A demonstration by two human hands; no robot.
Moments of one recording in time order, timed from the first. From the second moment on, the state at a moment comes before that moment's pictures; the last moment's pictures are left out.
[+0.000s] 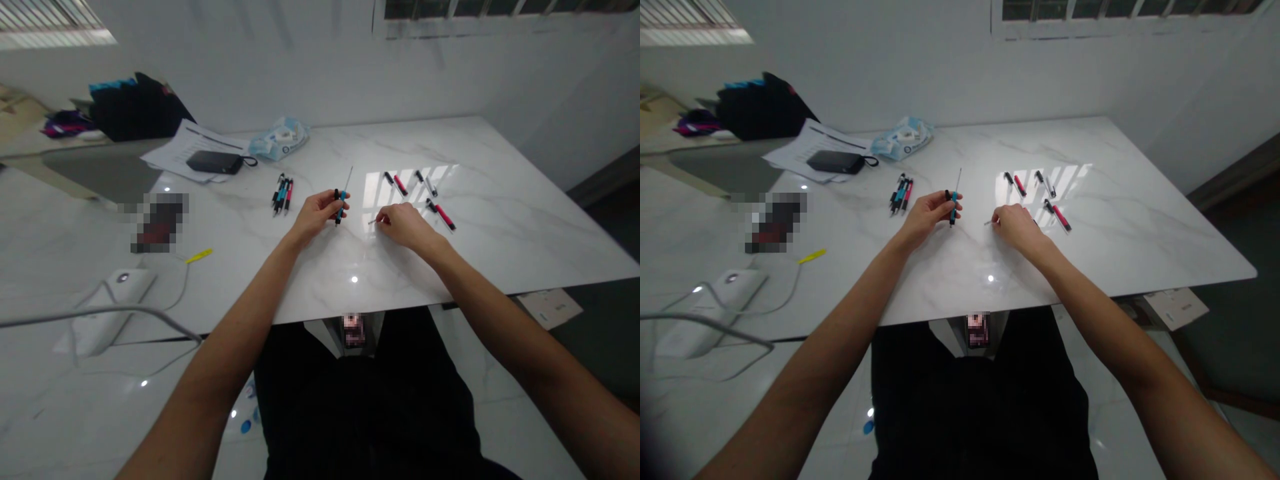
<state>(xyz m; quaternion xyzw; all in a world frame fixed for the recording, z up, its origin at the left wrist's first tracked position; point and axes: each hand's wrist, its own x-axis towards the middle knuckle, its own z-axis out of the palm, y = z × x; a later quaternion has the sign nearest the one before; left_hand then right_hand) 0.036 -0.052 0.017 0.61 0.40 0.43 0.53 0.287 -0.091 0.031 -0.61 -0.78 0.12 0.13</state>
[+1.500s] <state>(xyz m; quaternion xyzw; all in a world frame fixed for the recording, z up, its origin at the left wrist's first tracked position) 0.024 -0.045 0.023 0.73 0.58 0.29 0.20 0.270 -0.021 -0.006 -0.51 -0.72 0.29 0.37</state>
